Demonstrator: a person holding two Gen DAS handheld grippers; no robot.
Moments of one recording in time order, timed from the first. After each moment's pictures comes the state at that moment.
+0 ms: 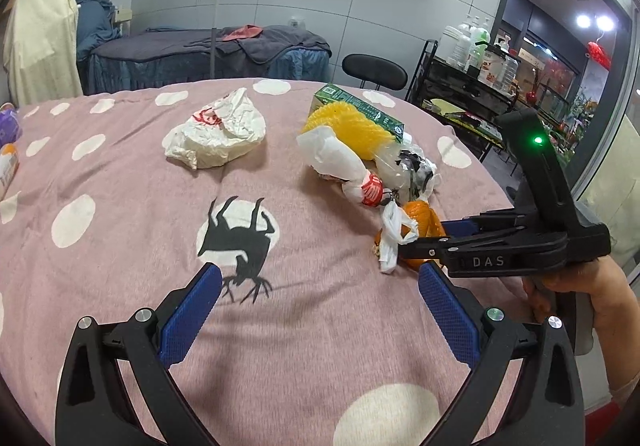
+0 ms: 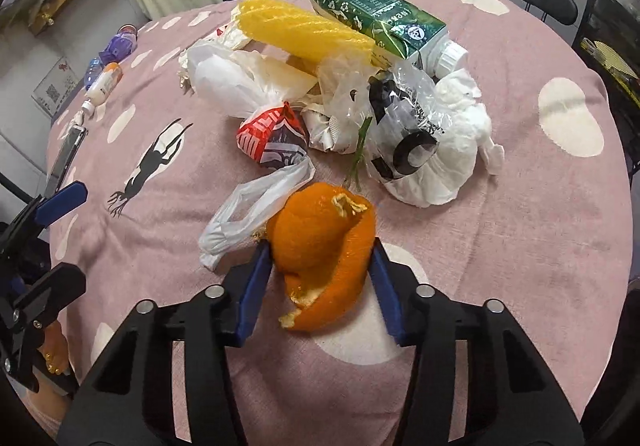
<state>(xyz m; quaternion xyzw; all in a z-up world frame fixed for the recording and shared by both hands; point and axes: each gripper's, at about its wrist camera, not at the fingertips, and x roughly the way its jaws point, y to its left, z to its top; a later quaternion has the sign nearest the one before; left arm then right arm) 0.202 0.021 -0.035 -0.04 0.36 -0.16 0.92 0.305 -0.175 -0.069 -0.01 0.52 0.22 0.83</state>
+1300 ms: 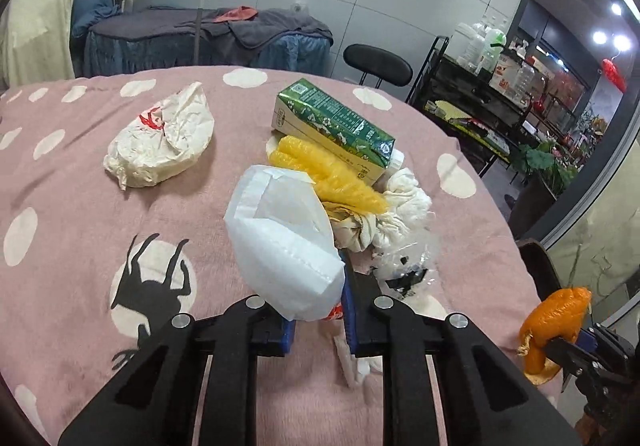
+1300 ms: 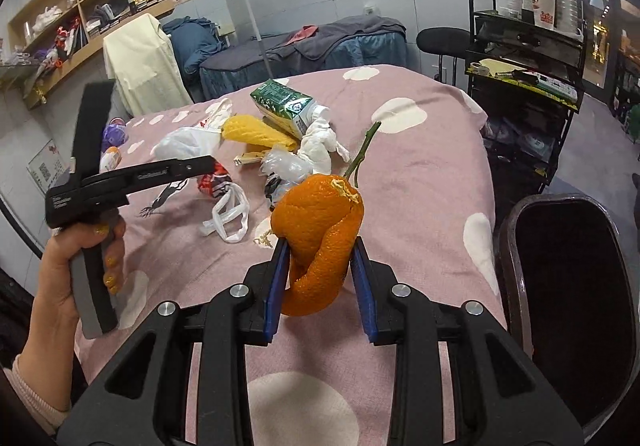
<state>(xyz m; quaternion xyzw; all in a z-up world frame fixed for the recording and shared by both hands) 0.245 -0.025 -0.032 -0.08 0.38 -0.16 0.91 0.162 -0.282 -0.020 0.07 0.37 0.14 0.92</state>
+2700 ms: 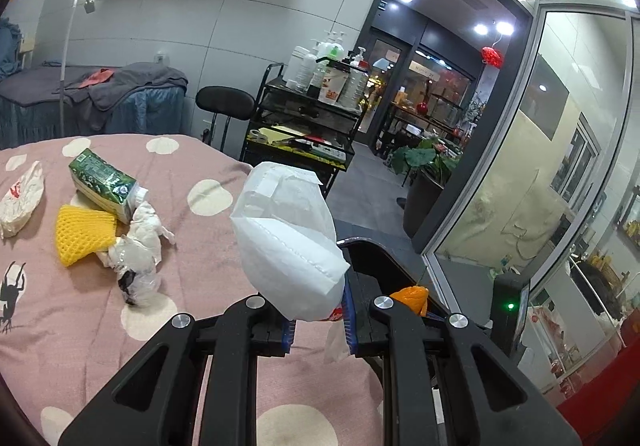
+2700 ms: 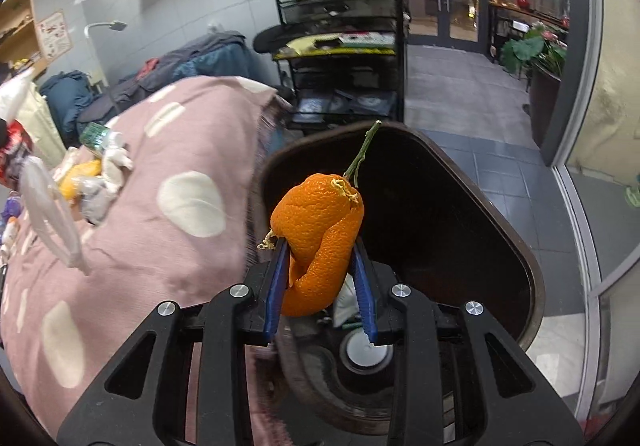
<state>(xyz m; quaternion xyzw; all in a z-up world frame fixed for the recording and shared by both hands) 0.157 -0.178 0.029 -0.07 0.29 -0.36 0.89 0.110 -0.455 -0.069 0.13 0.37 -0.11 0.91</state>
